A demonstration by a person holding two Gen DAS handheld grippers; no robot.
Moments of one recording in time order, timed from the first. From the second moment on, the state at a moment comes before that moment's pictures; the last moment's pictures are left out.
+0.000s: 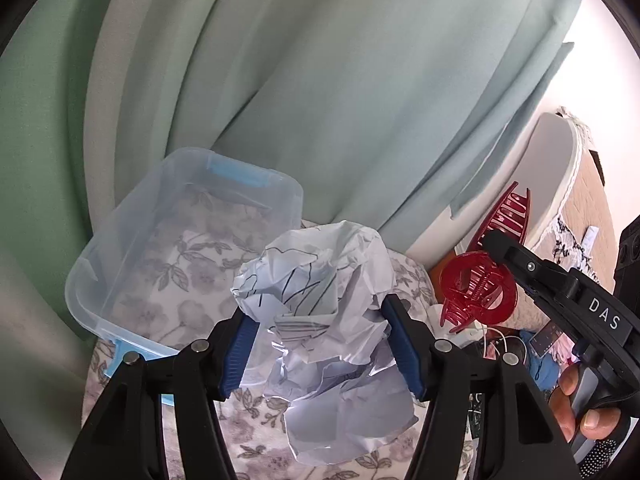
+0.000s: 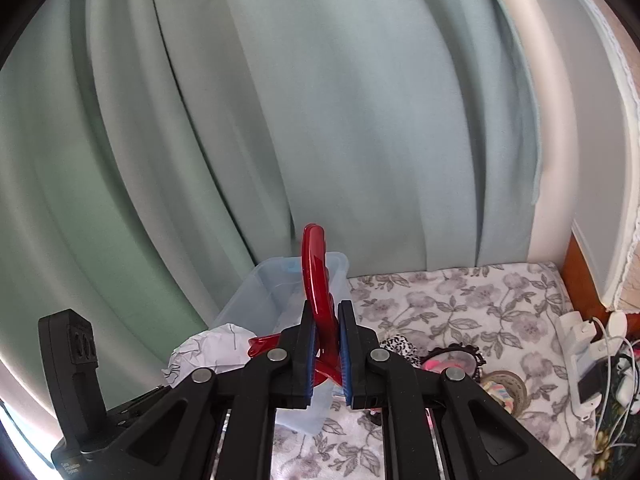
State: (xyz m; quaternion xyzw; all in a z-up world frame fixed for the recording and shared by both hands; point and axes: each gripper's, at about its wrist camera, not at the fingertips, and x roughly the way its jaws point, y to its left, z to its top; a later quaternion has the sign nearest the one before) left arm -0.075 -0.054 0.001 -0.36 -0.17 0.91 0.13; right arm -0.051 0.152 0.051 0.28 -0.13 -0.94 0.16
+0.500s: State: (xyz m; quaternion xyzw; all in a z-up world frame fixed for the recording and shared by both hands) left arm -0.097 -0.129 -0.012 -0.36 -0.19 0.91 0.07; right arm -0.093 0.068 0.051 0.30 -0.09 -0.92 0.22
